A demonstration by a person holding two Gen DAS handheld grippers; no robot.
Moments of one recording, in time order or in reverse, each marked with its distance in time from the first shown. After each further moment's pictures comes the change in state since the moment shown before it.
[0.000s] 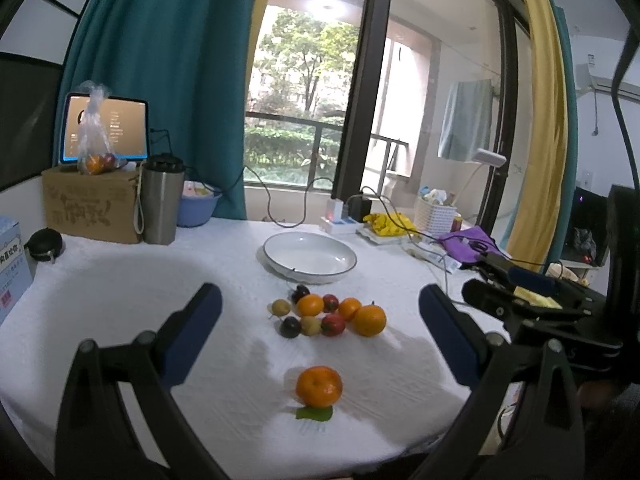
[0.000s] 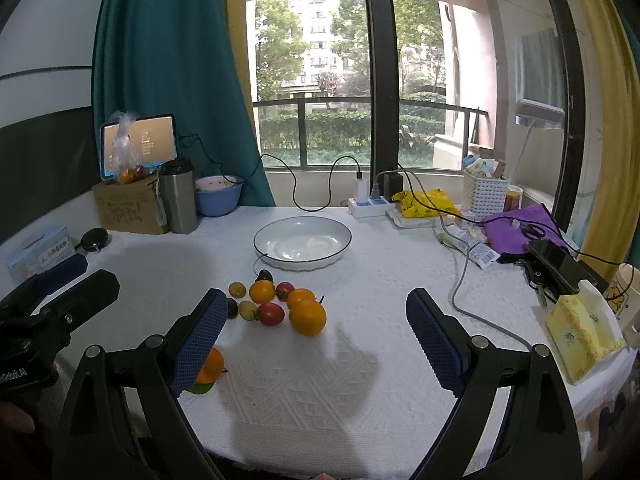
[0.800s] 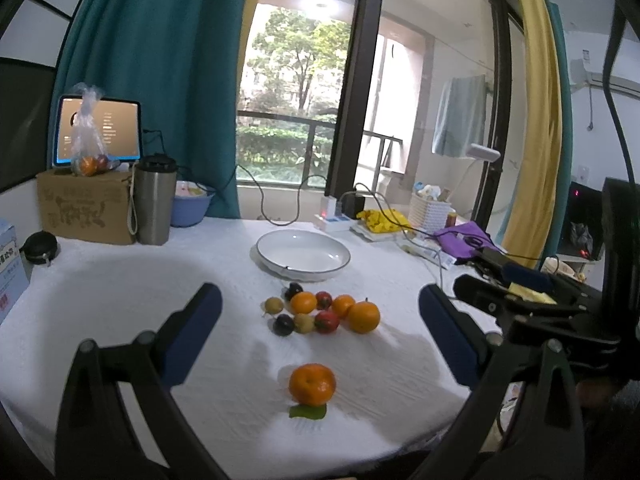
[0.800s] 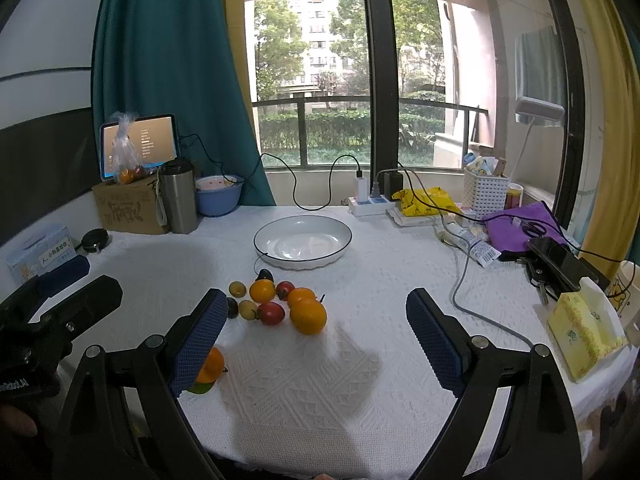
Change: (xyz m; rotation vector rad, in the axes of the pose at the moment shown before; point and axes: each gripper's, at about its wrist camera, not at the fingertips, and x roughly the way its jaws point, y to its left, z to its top) left arm 0.001 -0.004 -0.002 0.015 0.010 -0.019; right arm 0.001 0.001 -0.001 0.008 0.003 0.003
